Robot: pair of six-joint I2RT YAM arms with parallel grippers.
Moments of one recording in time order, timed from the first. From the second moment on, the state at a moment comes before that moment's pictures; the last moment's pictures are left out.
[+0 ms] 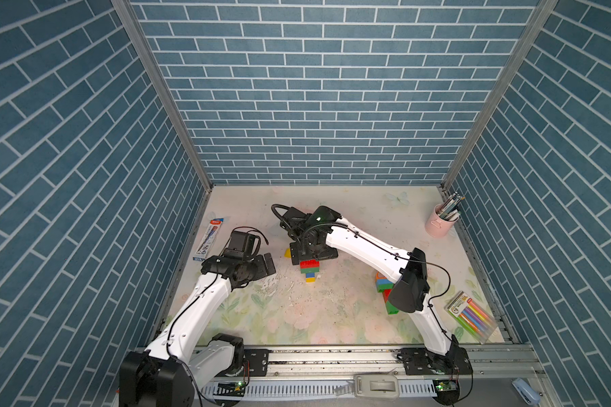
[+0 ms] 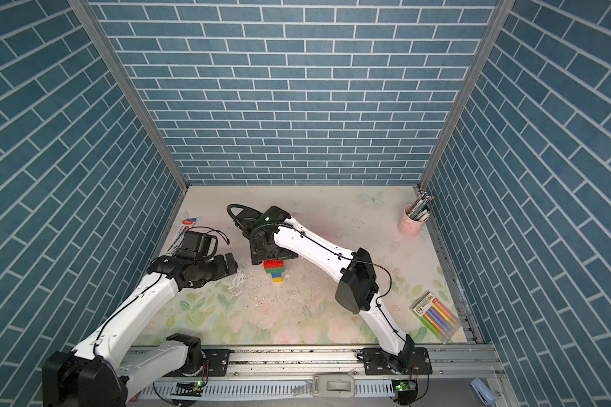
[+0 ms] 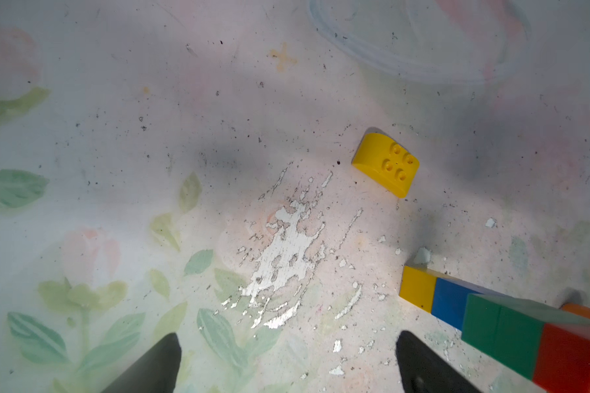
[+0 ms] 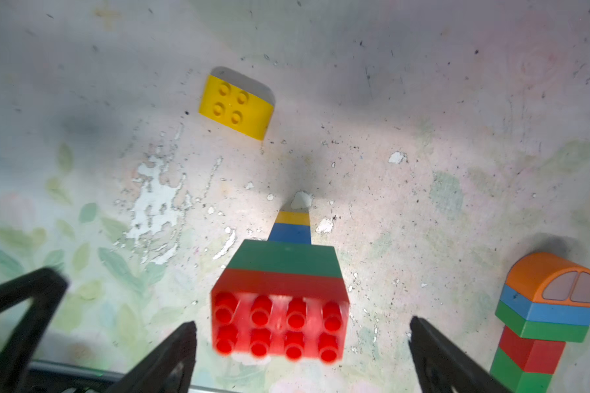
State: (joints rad) left arm -0.21 1.09 0.80 -0.81 0.03 -0.53; right arm 1.08 2.18 2.29 -1.44 0.15 0.80
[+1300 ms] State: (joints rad) left arm -0.39 1.94 1.32 -0.82 -0.09 -0.68; right arm 0.86 1.75 1.80 -1.28 0.13 0.67
